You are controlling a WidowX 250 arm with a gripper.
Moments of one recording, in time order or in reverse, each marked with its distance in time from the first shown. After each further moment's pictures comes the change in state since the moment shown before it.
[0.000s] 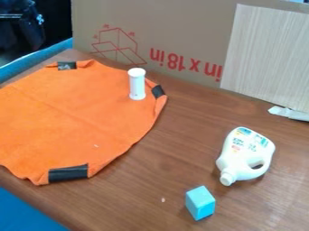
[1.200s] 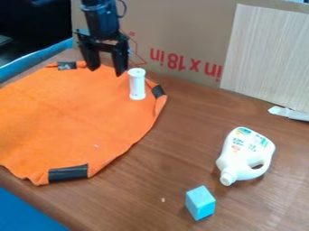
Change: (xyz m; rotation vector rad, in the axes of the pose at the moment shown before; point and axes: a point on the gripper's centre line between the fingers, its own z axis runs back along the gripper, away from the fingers) arm 0.045 -0.114 -0.080 -0.027 0.126 -0.180
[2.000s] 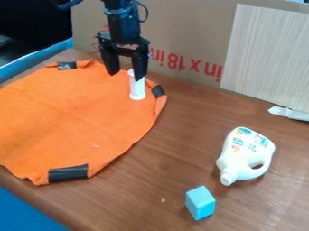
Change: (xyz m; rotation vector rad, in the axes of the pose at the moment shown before) arm 0.011 -0.028 -0.011 -0.031 0.055 -0.049
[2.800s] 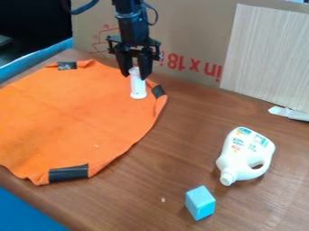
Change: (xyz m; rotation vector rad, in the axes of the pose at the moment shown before) arm 0.019 -0.007 -0.011 0.007 -0.046 0.063
